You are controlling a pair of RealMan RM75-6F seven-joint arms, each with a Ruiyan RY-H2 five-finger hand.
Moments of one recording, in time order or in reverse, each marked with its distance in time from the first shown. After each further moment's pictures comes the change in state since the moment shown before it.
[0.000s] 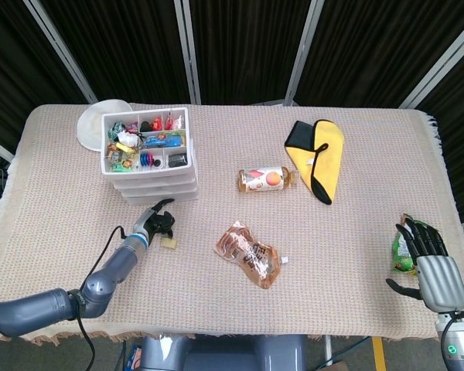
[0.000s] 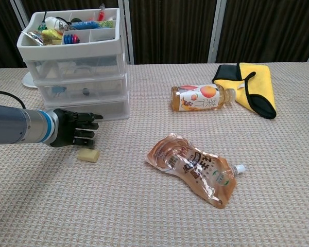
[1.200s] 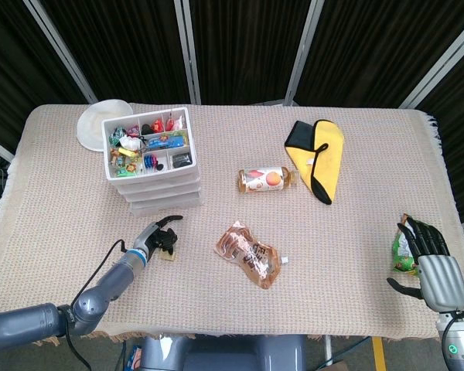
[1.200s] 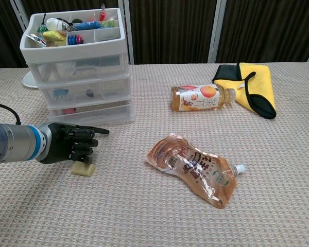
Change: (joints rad) left arm 0.068 0.059 0.079 -0.161 0.131 0.002 0.027; right arm 0.000 0.002 0.003 -0.004 0.006 0.001 -0.003
